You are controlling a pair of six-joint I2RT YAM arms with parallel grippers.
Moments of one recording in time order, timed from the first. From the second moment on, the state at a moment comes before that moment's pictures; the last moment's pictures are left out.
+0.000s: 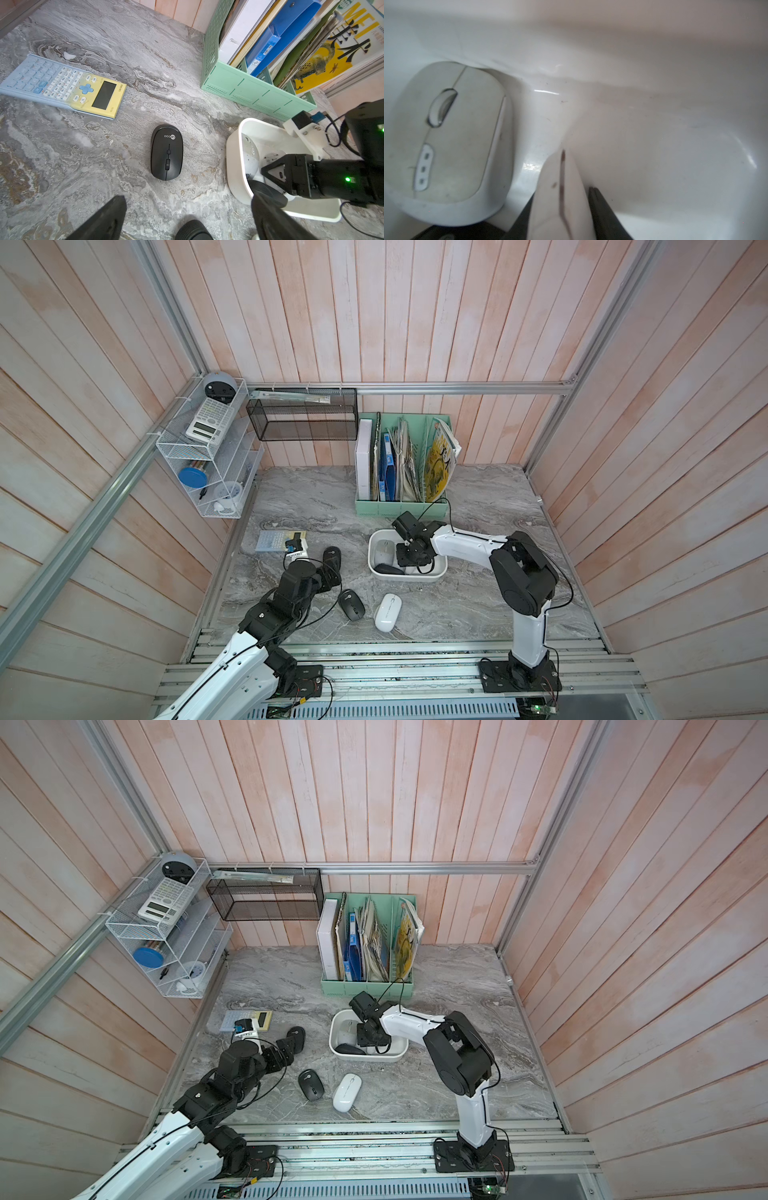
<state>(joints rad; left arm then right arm) -0.53 0.66 0.49 -0.40 -0.29 -0.60 0.76 1.96 1.32 -0.62 0.06 0.63</state>
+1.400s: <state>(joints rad) -0.53 0.59 0.49 -0.46 -0.35 -0.61 1.17 1.47 0.96 -0.92 0.36 0.78</state>
